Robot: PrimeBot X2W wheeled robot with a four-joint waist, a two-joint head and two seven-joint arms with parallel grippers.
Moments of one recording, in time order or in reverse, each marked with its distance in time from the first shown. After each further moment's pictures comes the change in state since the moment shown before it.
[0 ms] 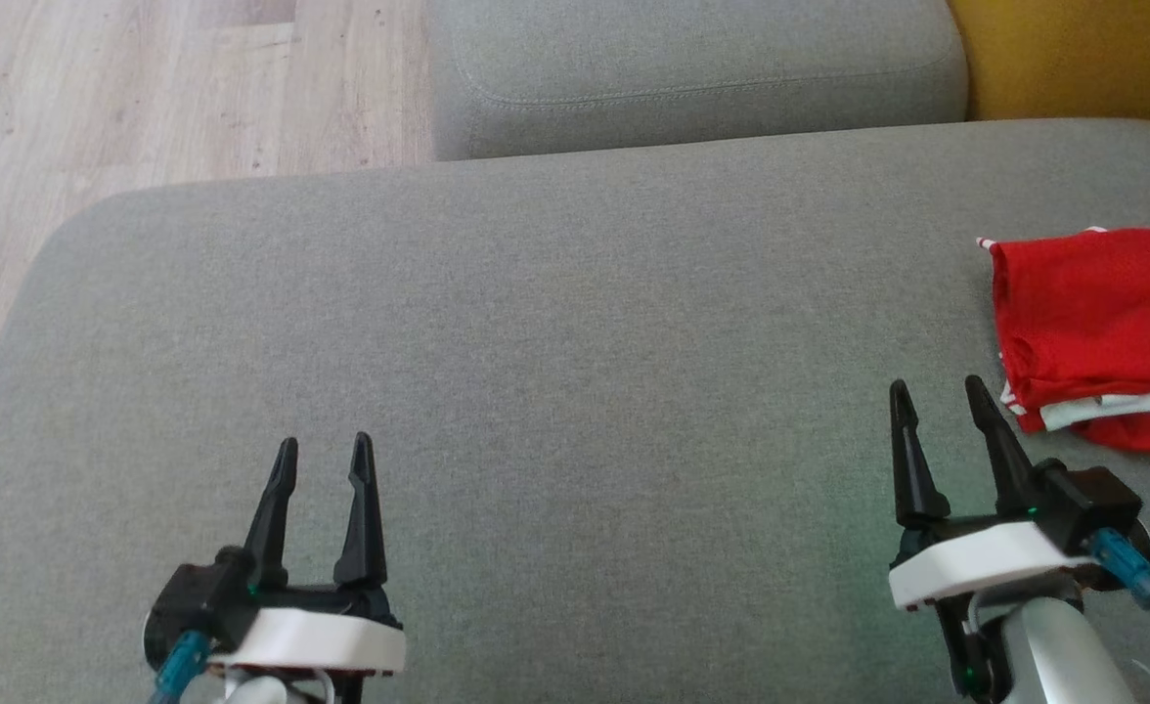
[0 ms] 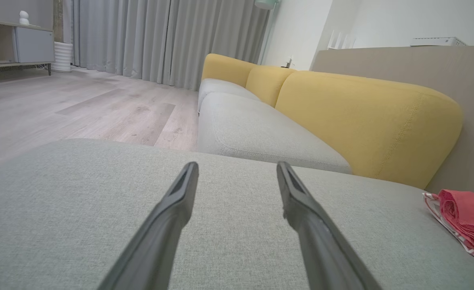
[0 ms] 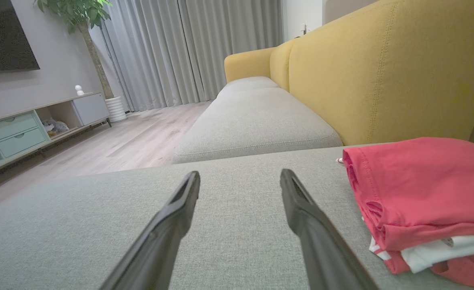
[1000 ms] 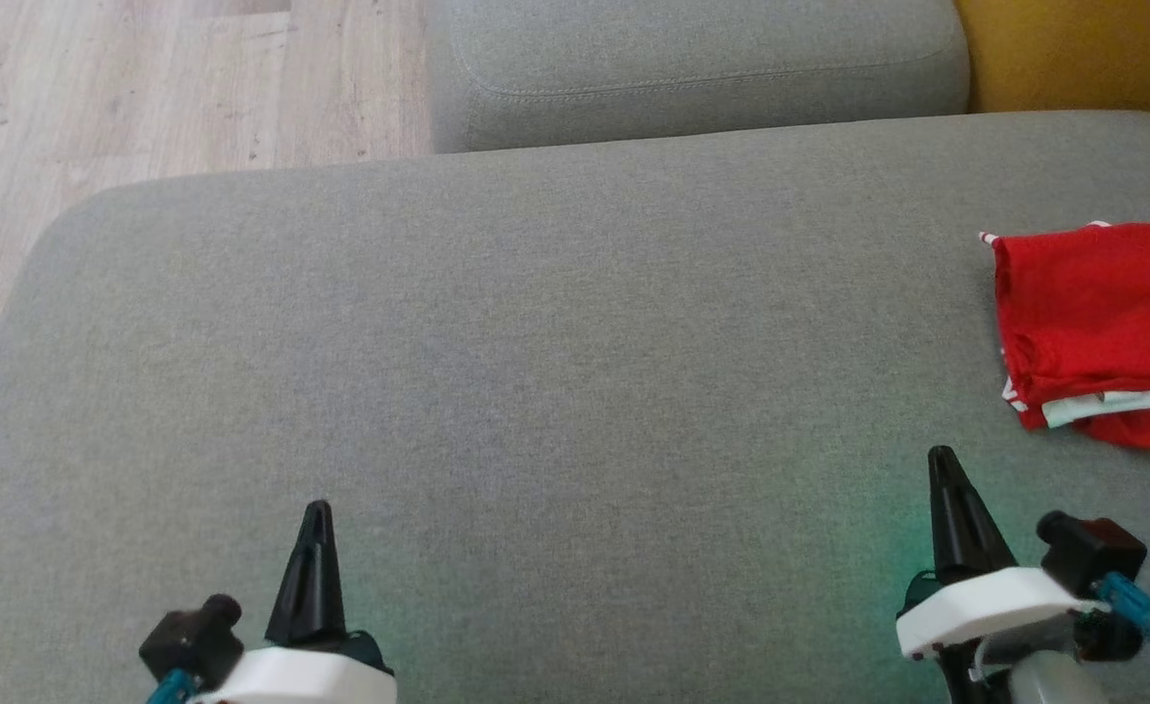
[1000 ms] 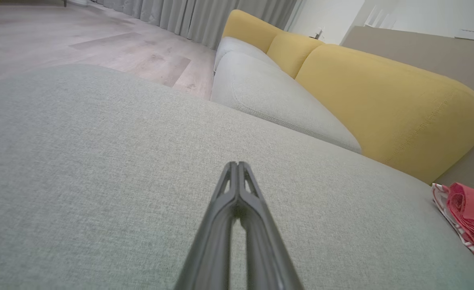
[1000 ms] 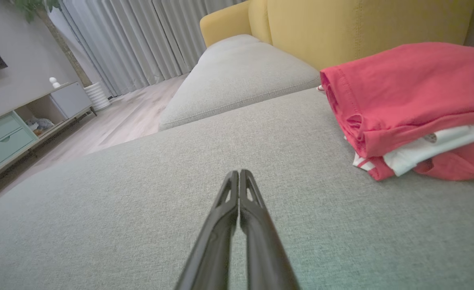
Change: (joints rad) left arm 0.051 -0.001 0.004 0.081 -0.151 -0.017 0.028; right arm 0.059 0.001 -0.008 0.075 0.118 0.000 0.032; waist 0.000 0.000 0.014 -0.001
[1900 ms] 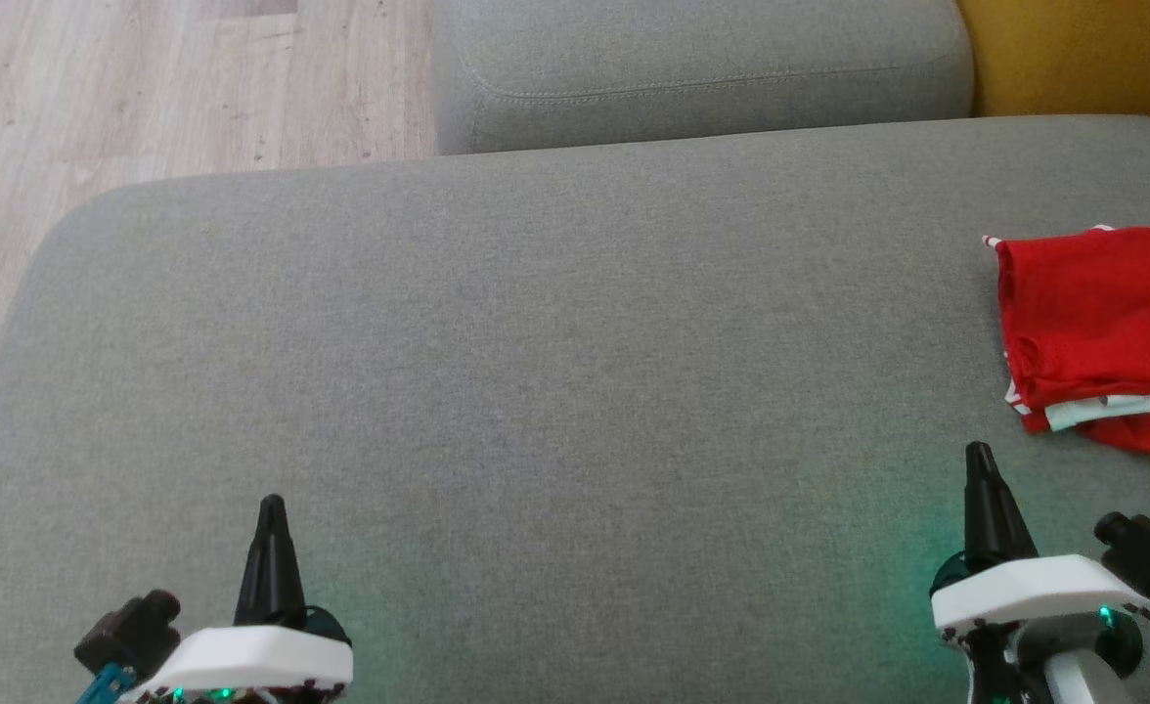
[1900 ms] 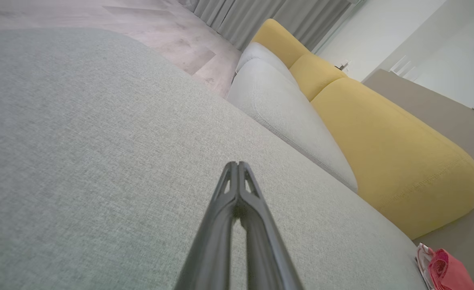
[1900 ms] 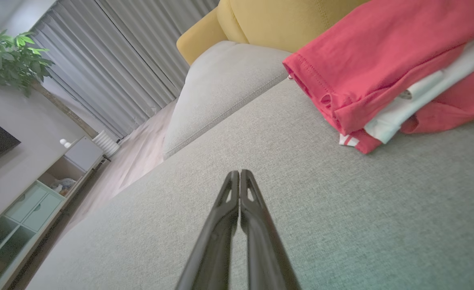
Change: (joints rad) left arm -0.018 0.000 0.060 -0.014 -0.266 -0.008 0.079; right arm 0.000 0.000 -0.035 -0.028 0.312 0.000 0.076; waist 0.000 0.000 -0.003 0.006
